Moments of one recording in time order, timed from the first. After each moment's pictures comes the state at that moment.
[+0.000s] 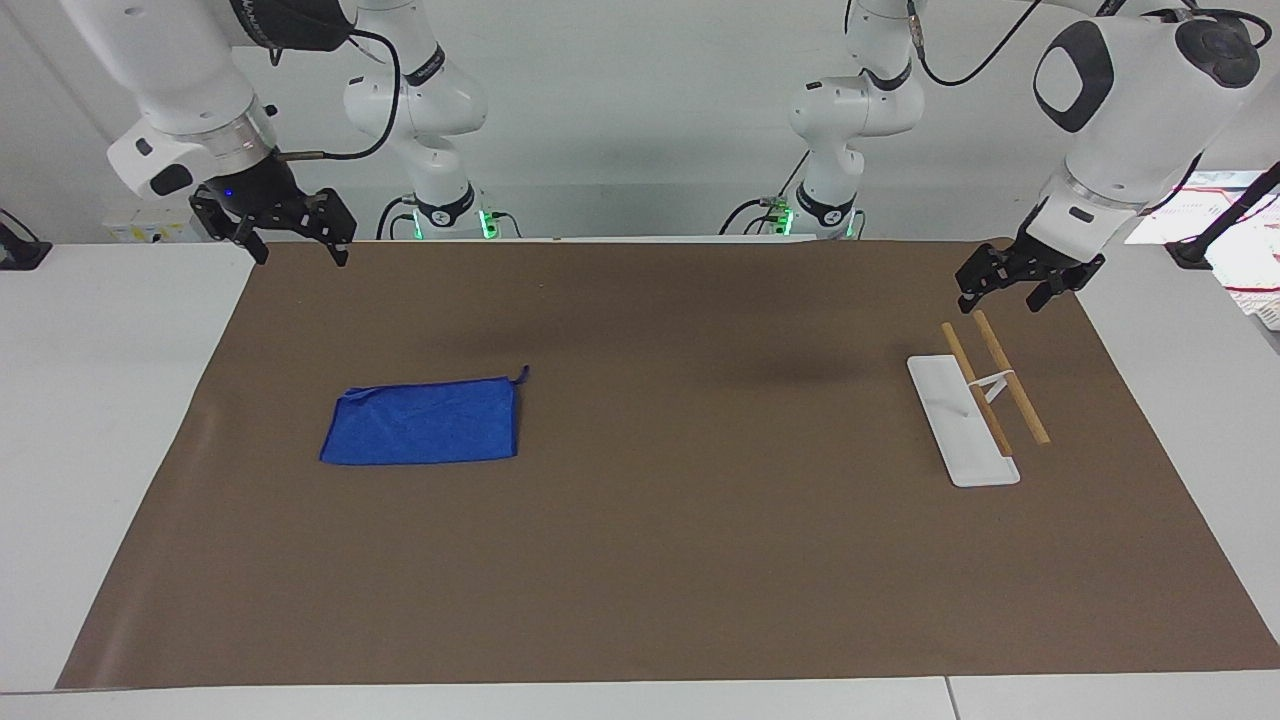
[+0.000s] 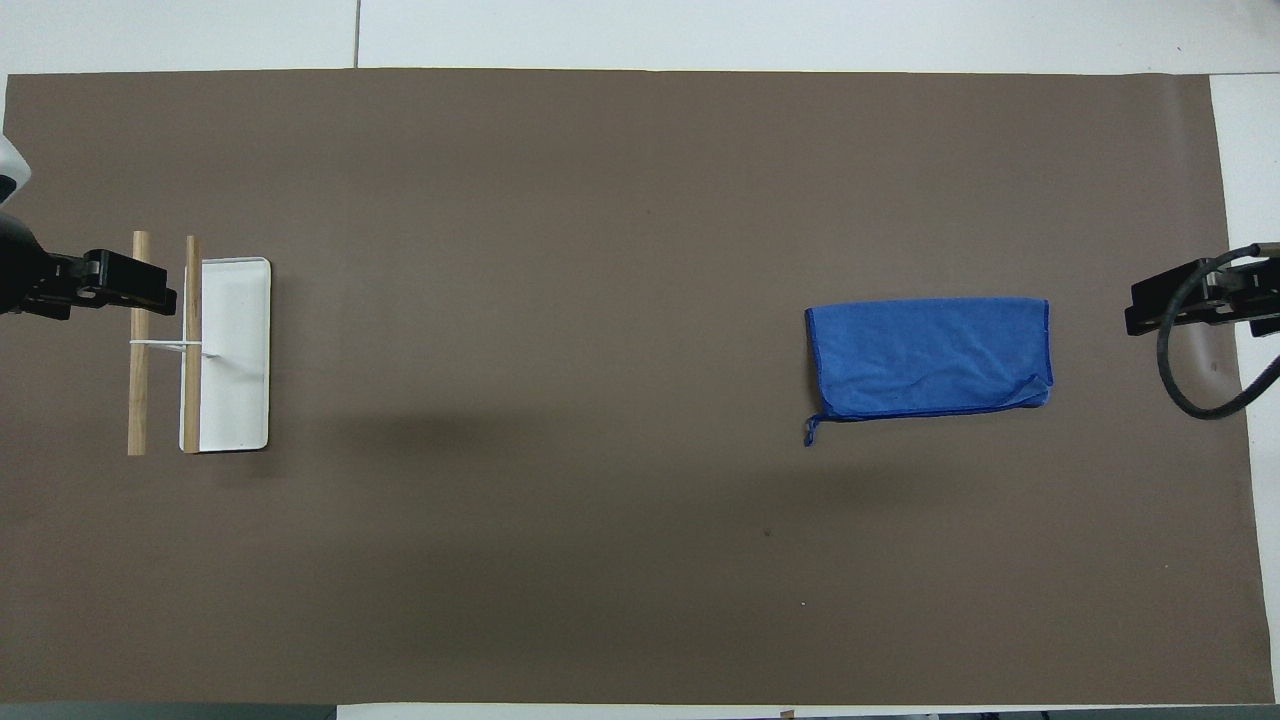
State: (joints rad) left arm -0.01 0.00 -0.02 -1.68 -0.03 1.67 0.03; right arm 0.01 -0.02 -0.02 -1.57 -0.02 1.46 0.04
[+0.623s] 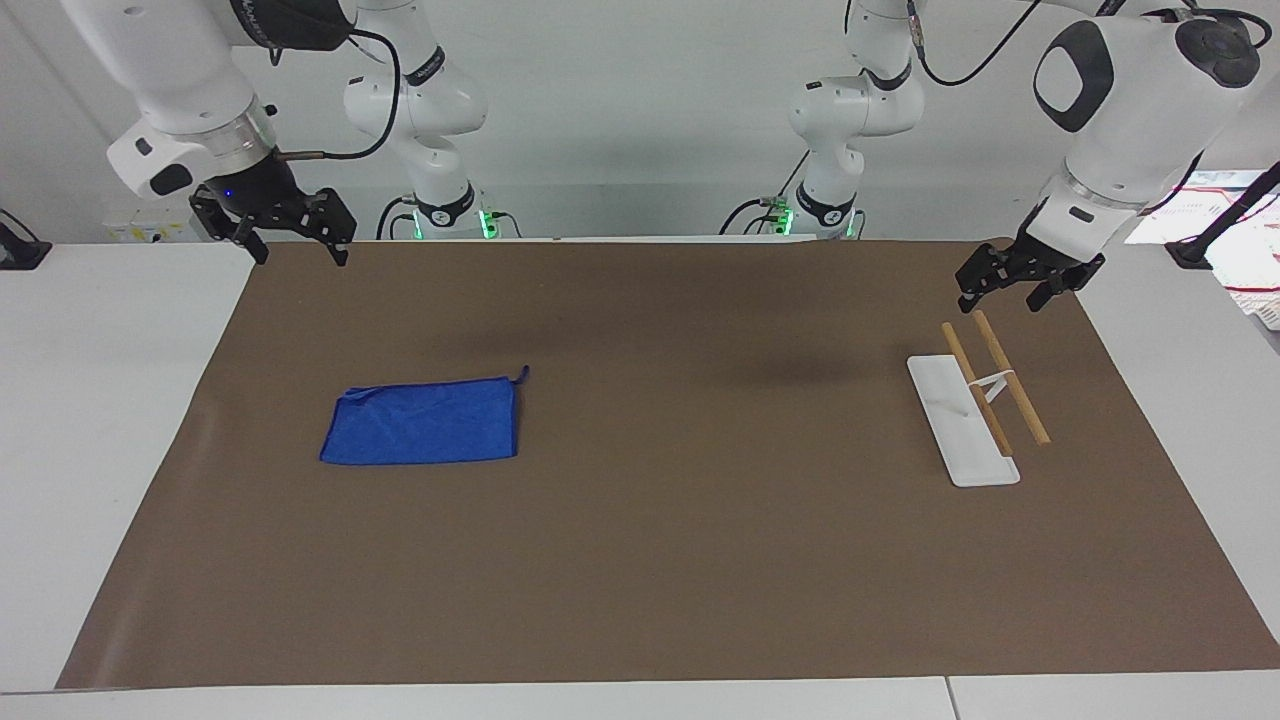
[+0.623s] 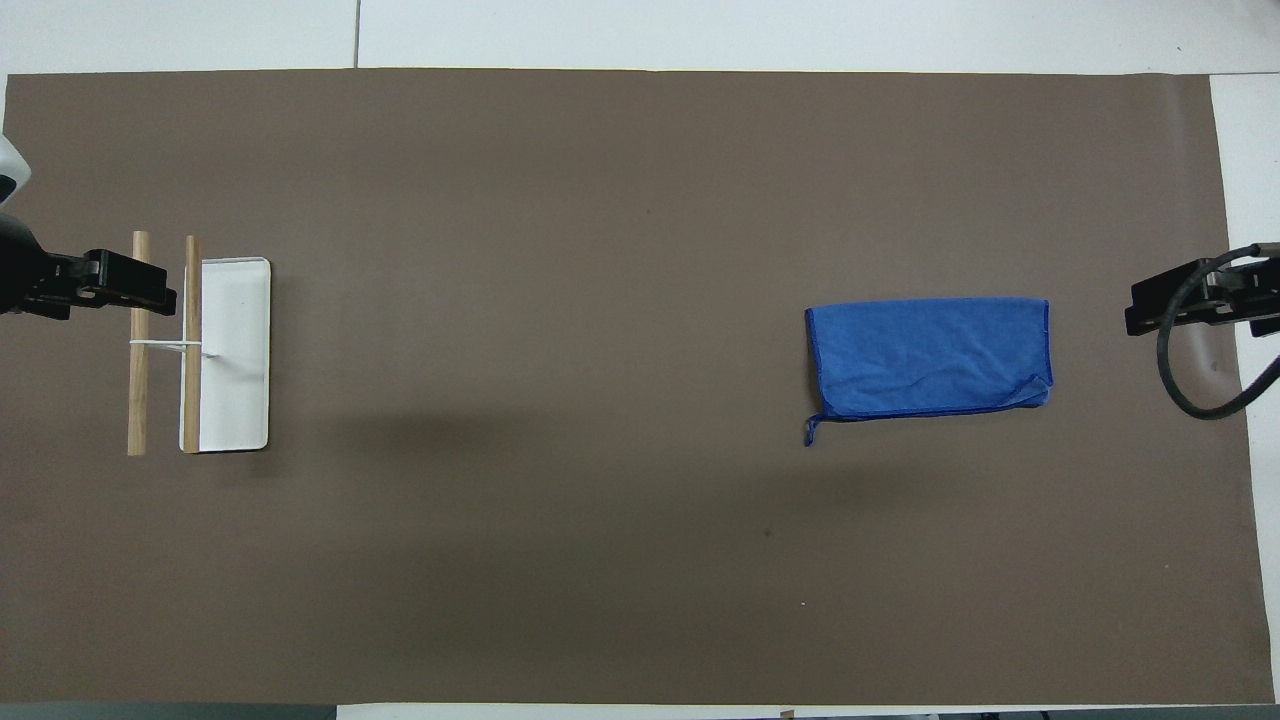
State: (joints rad) left arm -0.01 0.00 -0.02 -1.68 -0.03 1.67 0.03; right arm 0.01 -0.02 -0.02 -1.57 -0.02 1.46 0.04
